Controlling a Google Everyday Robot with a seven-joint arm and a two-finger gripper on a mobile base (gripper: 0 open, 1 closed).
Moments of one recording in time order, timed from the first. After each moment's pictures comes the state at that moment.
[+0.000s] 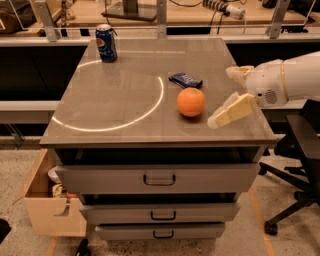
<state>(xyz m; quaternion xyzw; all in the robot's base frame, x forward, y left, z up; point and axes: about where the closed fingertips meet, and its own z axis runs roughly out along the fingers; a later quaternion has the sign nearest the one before) 0.558 -0.145 0.910 -0.49 0.72 0.22 0.43</state>
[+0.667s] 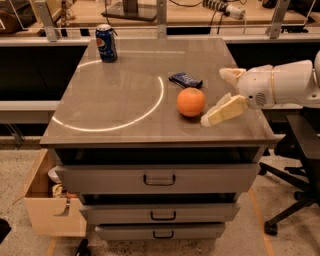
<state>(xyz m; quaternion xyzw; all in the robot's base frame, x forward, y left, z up) 0.581 -0.131 0.898 -0.49 0.70 0.25 0.46</state>
